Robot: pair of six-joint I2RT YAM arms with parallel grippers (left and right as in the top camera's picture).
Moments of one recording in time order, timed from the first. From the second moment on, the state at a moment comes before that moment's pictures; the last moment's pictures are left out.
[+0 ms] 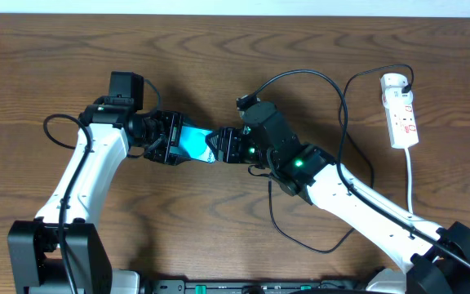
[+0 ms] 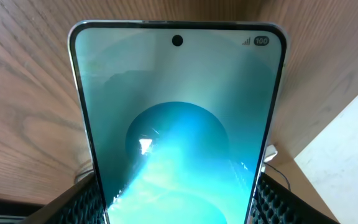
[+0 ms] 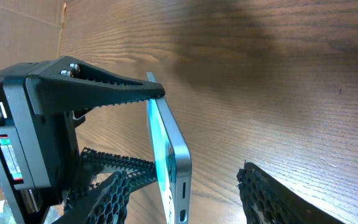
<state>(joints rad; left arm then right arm) -0.05 1.58 1.13 -0.84 0.61 -1.40 0.73 1.56 1.05 -0.17 -0.22 0.83</state>
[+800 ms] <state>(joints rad) -0.06 1.58 1.13 -0.89 0.67 -1.40 0.77 1.56 1.05 -0.20 -0.22 0.83</state>
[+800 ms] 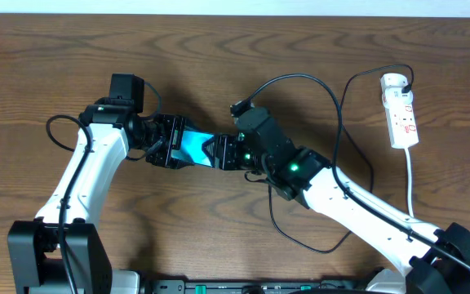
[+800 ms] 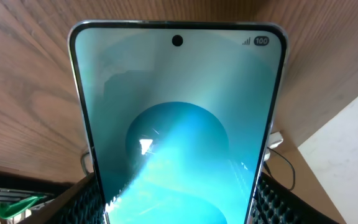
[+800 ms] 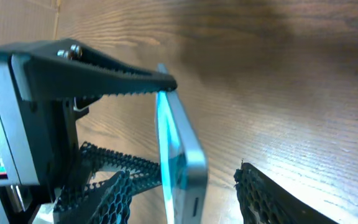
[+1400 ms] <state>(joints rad) -0.10 1.58 1.13 -0.89 0.68 -1.40 0.79 1.56 1.05 -0.20 -0.22 0.83</state>
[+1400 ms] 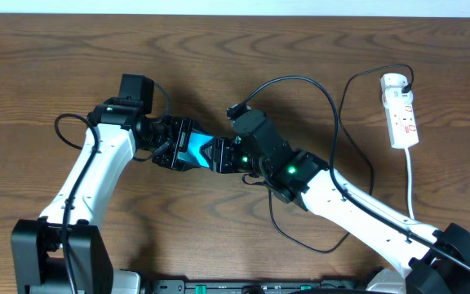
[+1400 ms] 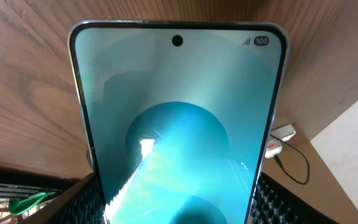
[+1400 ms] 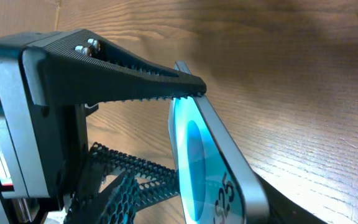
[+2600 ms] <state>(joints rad) -0.10 1.58 1.13 -0.89 0.71 -1.40 0.82 1.61 1.05 -0.21 -0.16 0.85</state>
